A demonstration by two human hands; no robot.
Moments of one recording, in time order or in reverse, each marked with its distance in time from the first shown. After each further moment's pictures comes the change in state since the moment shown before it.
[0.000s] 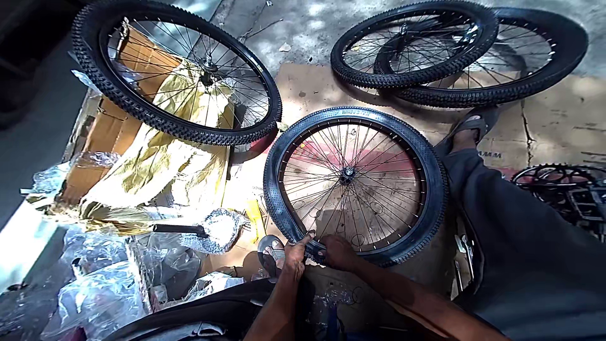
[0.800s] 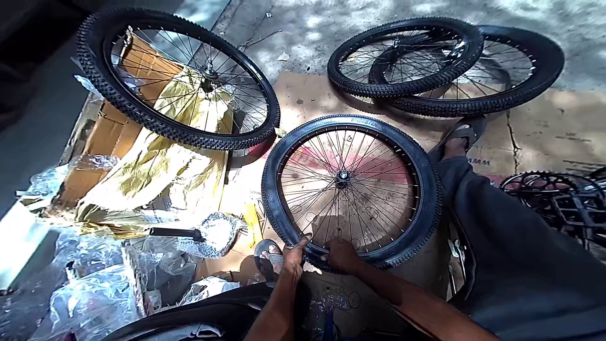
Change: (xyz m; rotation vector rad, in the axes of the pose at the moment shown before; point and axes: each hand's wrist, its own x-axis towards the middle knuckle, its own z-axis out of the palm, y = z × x) left_hand 0.004 -0.001 0.005 -0.030 0.002 0.023; right_hand -0.012 0.011 -0.014 -0.058 -0.024 0.091
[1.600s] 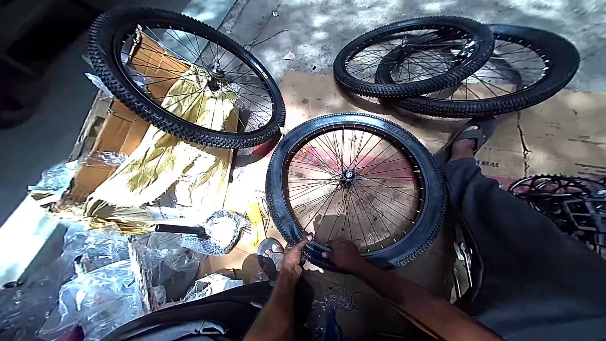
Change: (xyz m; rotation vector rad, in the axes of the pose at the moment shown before) left_hand 0.008 -0.003 -0.014 -0.063 -0.042 -0.060; right_hand 0.004 0.000 0.004 0.051 0.018 -0.022
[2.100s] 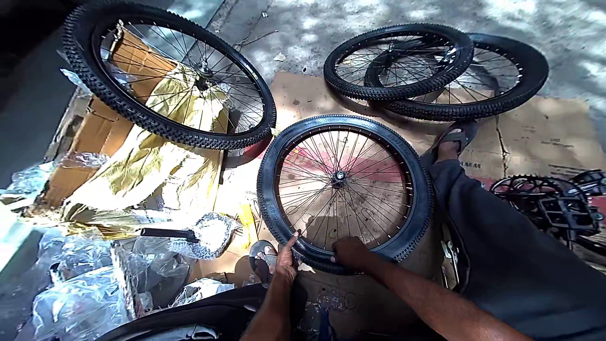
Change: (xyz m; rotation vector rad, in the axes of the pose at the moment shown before) left_hand -0.011 0.010 0.007 -0.204 -0.008 -0.012; right_hand -0.020 0.022 -0.031 -0.270 -0.114 -0.064
